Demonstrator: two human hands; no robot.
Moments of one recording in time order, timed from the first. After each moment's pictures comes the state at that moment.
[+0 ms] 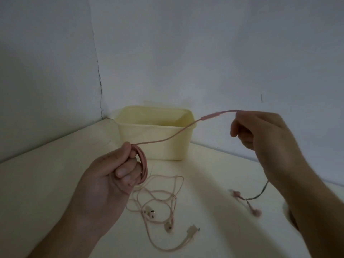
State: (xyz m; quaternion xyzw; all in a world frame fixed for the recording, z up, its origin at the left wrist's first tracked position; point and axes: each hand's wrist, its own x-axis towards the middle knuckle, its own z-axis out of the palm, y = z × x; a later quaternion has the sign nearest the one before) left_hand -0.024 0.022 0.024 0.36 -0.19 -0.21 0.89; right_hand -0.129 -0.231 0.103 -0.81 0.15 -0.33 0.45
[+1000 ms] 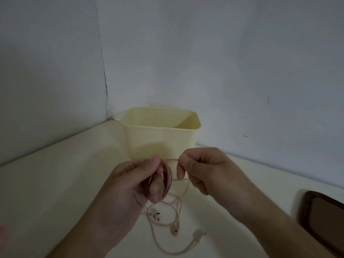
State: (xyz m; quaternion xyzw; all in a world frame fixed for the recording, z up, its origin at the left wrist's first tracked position) left_hand -0.040 0.014 0.023 0.47 -0.24 -0.21 0.82; right_hand -0.110 -0.167 0.058 -0.85 0.01 -0.10 0.52
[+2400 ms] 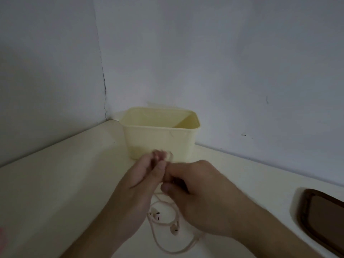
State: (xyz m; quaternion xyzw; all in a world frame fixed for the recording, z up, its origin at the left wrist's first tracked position) left_hand -0.038 0.006 0.005 0.63 -0.30 -0.07 0.72; right_hand -0.120 -0.144 0.059 -0.96 -0.07 -0.10 0.24
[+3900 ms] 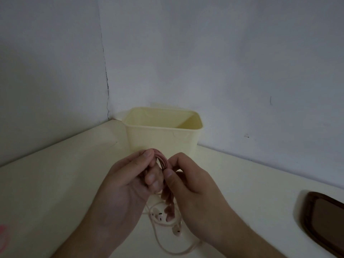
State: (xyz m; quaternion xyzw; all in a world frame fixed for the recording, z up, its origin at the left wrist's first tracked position) left_hand -0.031 0.018 0.014 0.42 -0.27 -0.20 0.84; right_hand -0.110 -0.128 0.023 -0.80 -0.01 -0.15 0.58
